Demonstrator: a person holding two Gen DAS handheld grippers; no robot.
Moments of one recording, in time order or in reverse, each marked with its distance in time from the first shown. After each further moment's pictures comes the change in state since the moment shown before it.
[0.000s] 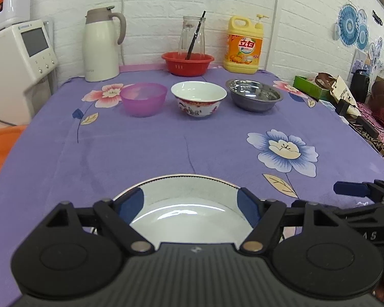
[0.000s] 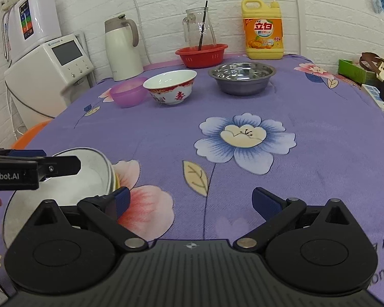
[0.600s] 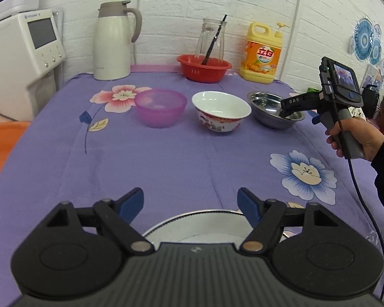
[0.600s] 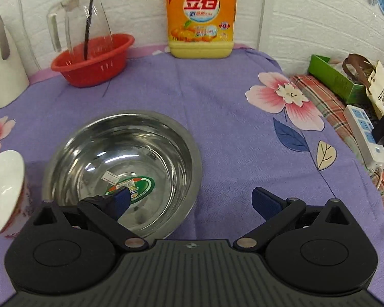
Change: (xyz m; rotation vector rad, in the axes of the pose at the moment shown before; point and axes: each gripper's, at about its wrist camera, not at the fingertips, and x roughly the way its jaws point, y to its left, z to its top) left arm 0.025 0.040 0.030 -0.074 0.002 0.016; right arm 0.216 -0.105 0.185 0.051 0.202 -0.295
